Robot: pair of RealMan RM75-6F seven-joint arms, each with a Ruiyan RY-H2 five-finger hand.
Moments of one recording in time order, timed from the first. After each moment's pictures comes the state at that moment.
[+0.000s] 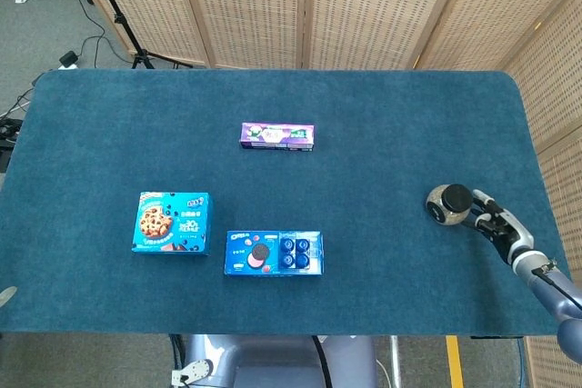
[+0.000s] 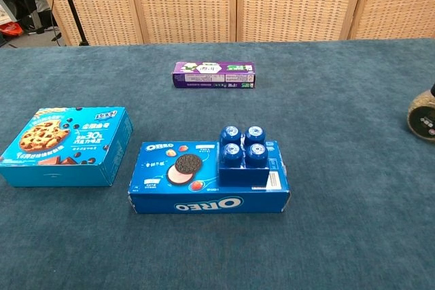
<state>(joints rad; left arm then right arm) 0.06 -0.92 -0.01 -1.68 1.55 1.61 -0.29 0.36 -1.03 0.42 -1.49 -1.11 0.27 1.35</state>
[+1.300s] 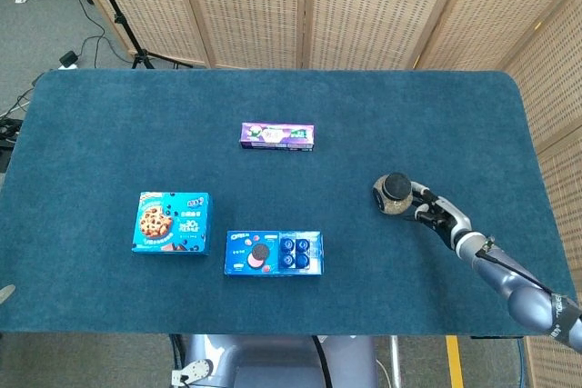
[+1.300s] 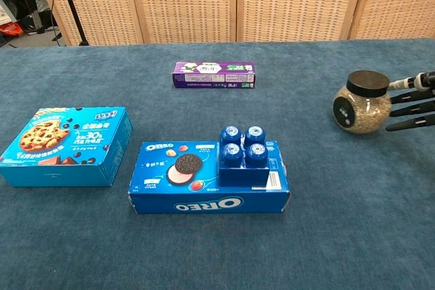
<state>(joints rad) 0.05 -0.91 -0.01 -1.68 1.54 1.59 -0.32 0.62 -1.06 0.34 -1.61 -0.74 0.26 1.00</state>
